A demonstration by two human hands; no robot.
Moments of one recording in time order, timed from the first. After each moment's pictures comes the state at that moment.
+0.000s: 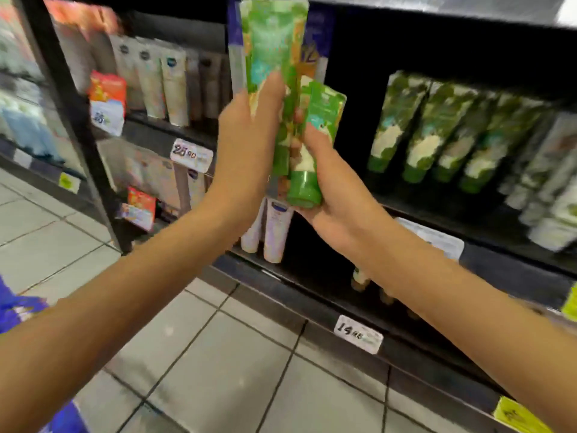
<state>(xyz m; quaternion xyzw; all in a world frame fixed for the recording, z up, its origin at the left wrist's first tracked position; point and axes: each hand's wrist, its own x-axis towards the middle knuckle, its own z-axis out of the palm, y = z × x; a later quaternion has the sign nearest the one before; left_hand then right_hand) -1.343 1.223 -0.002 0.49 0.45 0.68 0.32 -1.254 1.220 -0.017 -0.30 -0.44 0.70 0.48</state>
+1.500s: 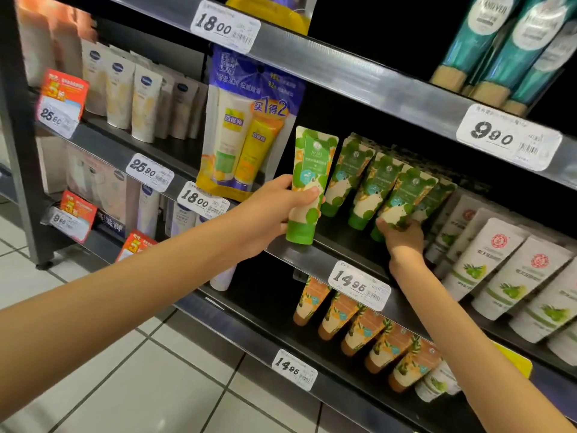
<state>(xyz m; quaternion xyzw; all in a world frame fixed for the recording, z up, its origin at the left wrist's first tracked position) -1.308 1.233 -0.011 0.51 0.35 0.52 0.59 -1.084 1.324 -0.041 -0.66 -0.44 0.24 0.56</state>
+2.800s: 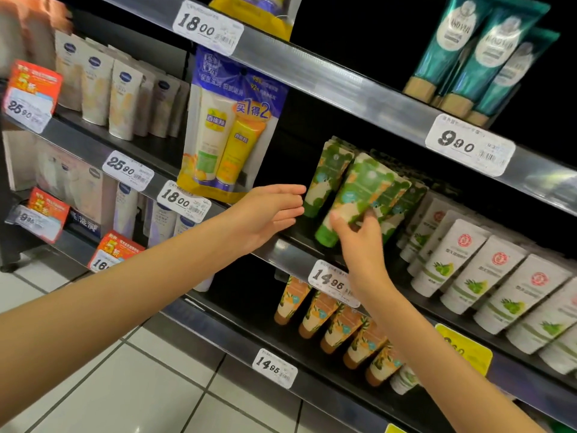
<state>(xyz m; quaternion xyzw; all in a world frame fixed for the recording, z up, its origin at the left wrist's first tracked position) -1.294 1.237 -0.011 0.45 0.35 0.54 0.62 -1.139 1.246 -0.021 -0.52 -0.59 0.27 0.55</state>
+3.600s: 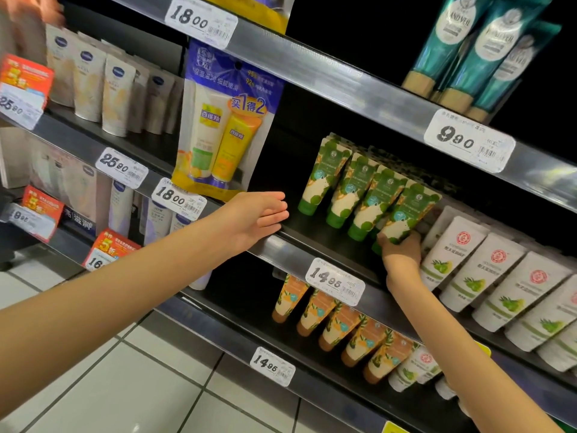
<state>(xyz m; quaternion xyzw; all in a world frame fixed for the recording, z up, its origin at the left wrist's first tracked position) -1.299 1.241 -0.020 0.37 0.39 0.54 0.65 -1.054 1.303 -0.040 -0.71 -0.44 0.15 0.53</state>
